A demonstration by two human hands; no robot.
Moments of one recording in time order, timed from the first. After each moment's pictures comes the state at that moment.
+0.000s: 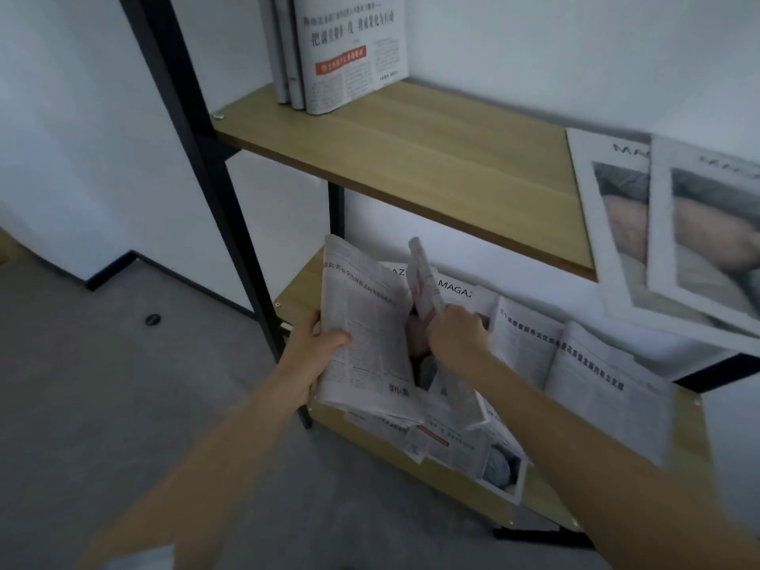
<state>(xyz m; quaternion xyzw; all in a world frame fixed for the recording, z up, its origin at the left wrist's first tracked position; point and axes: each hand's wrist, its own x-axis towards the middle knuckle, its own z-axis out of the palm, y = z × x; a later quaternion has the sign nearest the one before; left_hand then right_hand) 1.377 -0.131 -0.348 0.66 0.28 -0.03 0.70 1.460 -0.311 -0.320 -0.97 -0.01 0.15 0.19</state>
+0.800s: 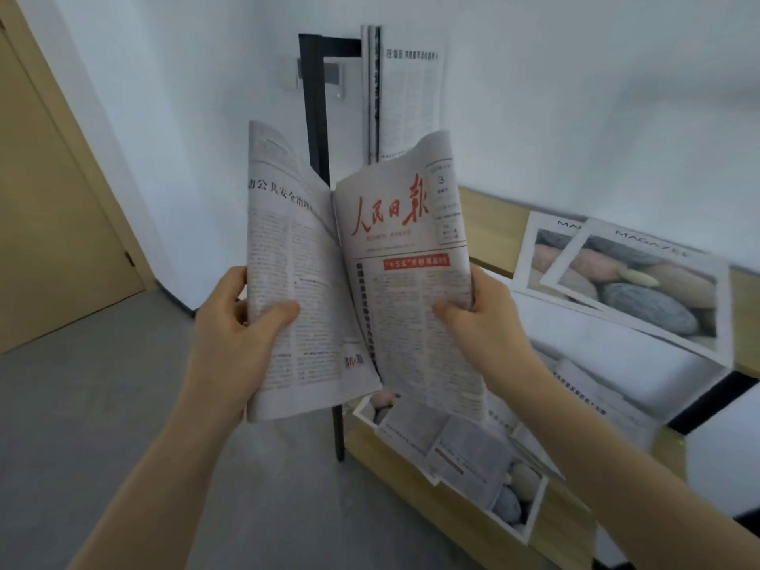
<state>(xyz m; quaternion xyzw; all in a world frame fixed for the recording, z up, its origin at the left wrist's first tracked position) 1.115 -0.192 -0.120 0.71 0.22 0.35 0.57 1.253 -0.374 -0.113 -0.80 -0.25 0.04 0.54</state>
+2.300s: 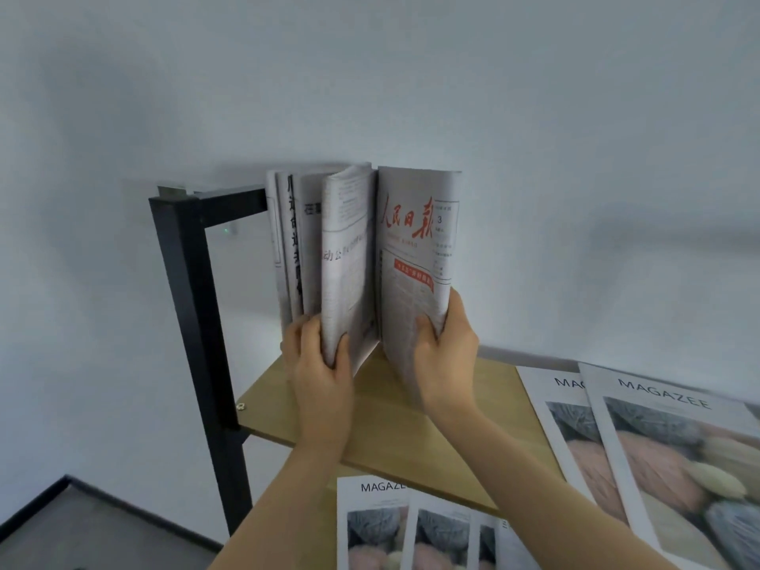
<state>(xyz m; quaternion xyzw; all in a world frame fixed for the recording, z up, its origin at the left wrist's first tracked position) 1.515 -0.098 -0.132 0.73 0.06 0.50 0.46 1.522 -0.215 -0.073 -0.76 -0.09 -0.26 0.59</state>
